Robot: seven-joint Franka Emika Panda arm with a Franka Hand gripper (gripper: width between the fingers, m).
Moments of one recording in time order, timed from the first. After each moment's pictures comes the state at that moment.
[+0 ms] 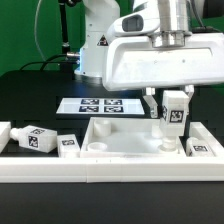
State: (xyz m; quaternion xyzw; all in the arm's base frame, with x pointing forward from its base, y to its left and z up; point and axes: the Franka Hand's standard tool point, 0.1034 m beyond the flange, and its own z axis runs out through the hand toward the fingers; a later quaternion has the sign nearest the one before) arm 0.620 0.068 0.077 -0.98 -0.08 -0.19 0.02
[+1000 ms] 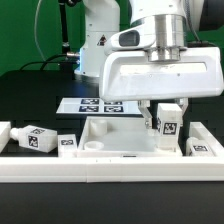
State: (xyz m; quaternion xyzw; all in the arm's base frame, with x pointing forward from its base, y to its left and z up) arm 0.615 0.062 0.057 -0.98 -0.07 -0.18 0.01
